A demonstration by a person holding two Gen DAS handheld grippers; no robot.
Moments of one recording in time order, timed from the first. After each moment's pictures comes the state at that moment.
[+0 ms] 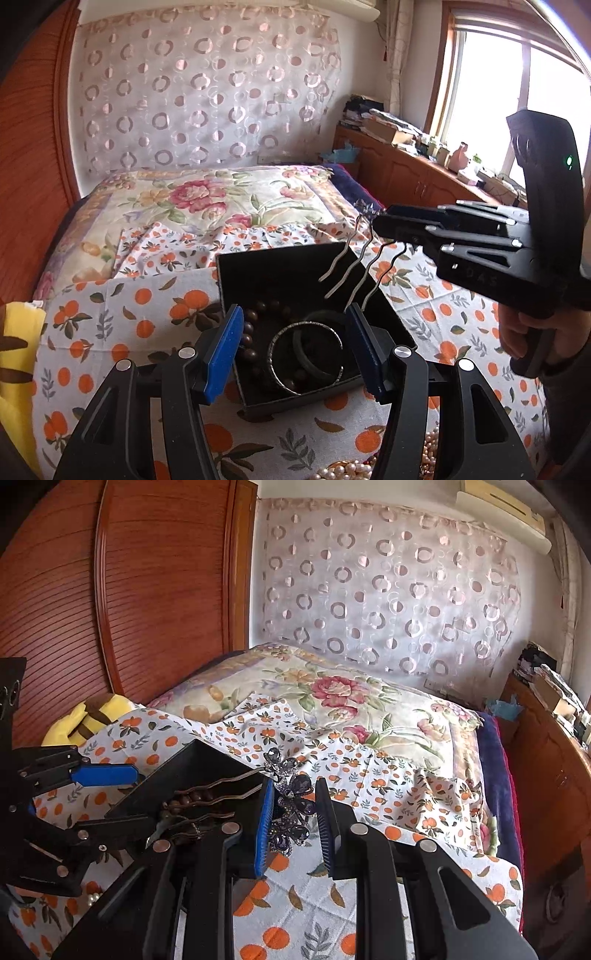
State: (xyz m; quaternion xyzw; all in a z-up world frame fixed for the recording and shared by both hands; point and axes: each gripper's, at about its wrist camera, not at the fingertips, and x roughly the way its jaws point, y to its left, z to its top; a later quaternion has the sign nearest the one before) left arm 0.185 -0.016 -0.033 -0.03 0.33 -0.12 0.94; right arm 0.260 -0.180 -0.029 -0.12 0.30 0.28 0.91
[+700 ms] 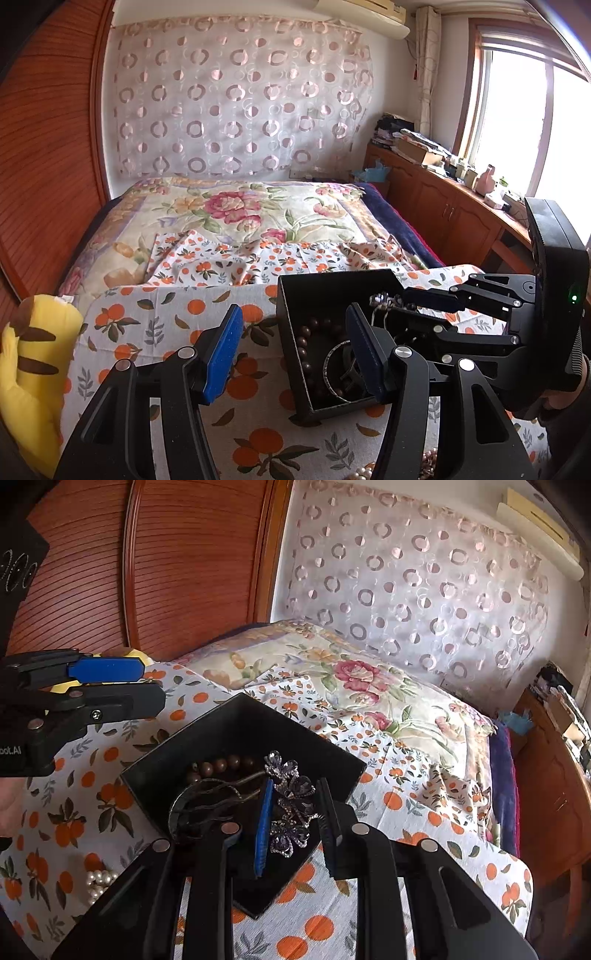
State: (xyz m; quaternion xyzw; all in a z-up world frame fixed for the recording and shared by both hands) left arm 0.181 0.019 -0.019 -0.04 0.31 -0.06 0.95; right arm 0.234 -0.139 -0.061 -0.19 0.32 0.30 0.88
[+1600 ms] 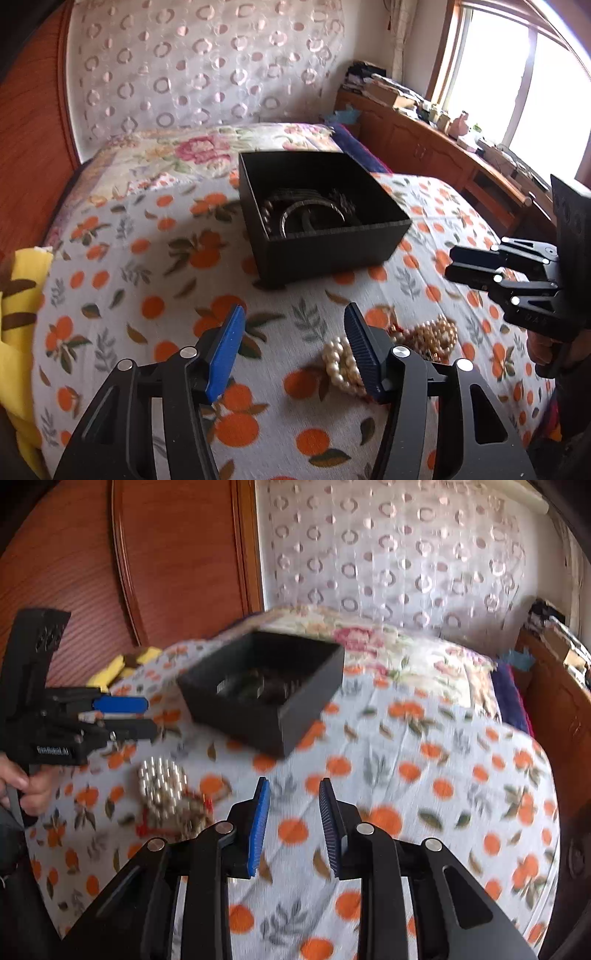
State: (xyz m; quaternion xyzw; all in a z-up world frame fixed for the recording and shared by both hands) left arm 0.118 0.002 -0.076 -0.02 0.41 -0.13 0.90; right arm 0.144 -0.220 -0.085 -0.10 0.38 0.30 0.87
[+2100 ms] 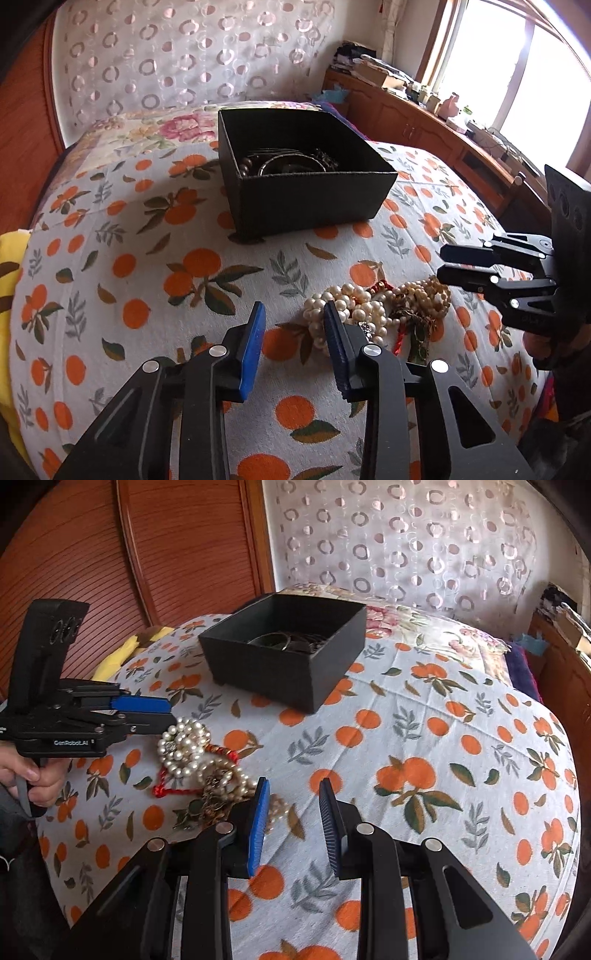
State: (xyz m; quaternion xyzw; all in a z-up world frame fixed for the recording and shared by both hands) left arm 0.104 -0.004 -0.094 -0.03 0.44 -0.16 0.88; right arm 0.124 -0.215 -0.099 -0.10 0.41 0.32 0.85
